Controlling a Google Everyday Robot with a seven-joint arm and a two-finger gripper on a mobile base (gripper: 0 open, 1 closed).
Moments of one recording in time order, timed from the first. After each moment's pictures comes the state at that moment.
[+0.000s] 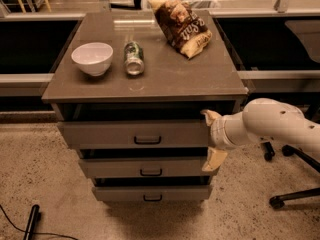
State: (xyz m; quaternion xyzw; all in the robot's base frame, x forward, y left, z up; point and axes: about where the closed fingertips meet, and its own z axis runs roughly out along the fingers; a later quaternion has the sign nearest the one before) arm 0.547 -0.150 0.667 -0.69 0.66 0.00 0.31
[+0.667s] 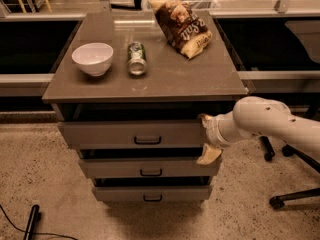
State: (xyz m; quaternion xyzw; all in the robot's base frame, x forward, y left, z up) arm 0.564 -0.141 0.639 -0.69 0.67 0.01 0.28
